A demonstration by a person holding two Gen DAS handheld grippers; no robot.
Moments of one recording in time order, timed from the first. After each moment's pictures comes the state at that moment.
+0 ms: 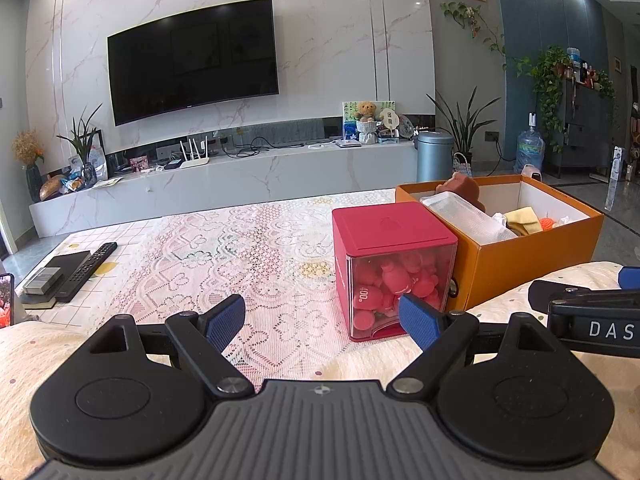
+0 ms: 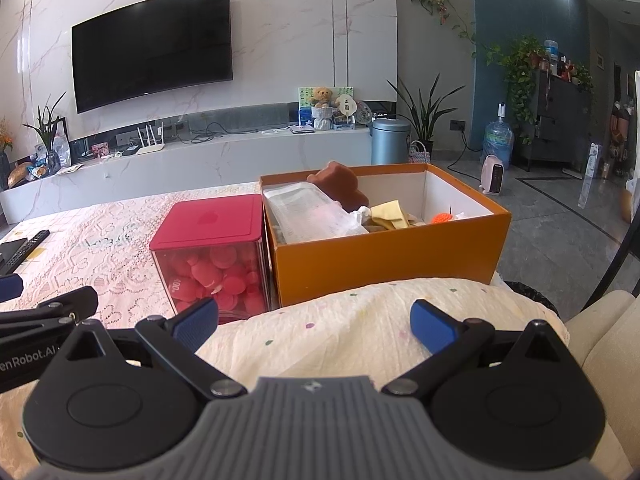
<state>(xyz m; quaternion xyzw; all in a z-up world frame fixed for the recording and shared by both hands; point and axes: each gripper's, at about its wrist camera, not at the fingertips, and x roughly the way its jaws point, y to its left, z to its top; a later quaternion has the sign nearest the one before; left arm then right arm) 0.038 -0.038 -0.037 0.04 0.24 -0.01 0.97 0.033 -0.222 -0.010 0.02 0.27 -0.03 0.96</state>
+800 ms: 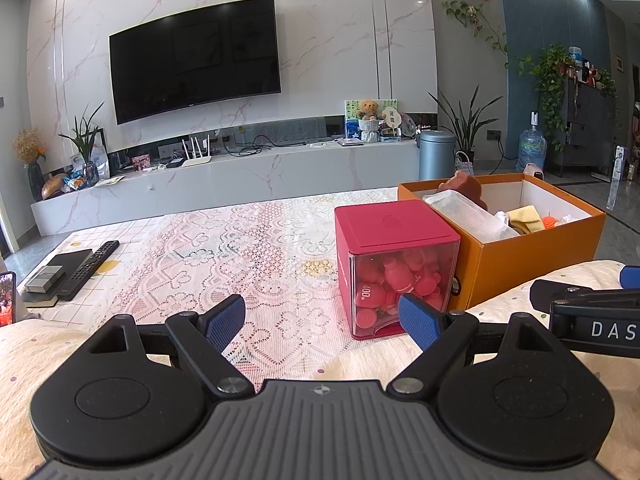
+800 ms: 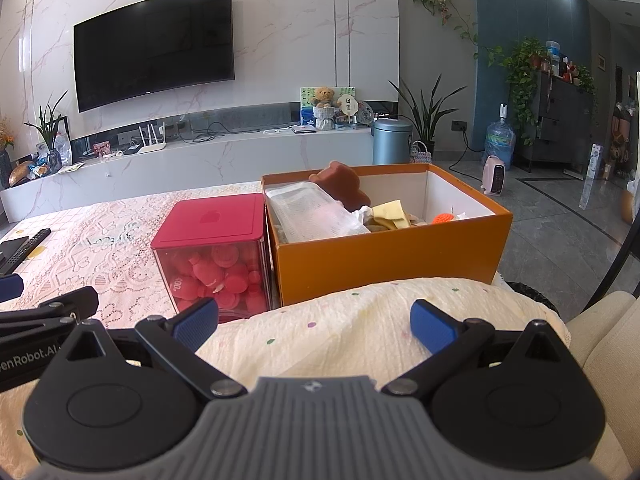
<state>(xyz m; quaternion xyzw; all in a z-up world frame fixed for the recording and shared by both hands) 0.038 -0.038 -0.038 0.04 0.24 -0.01 0.97 0.033 -0.221 -0.010 0.02 0.27 -0.03 0.96</state>
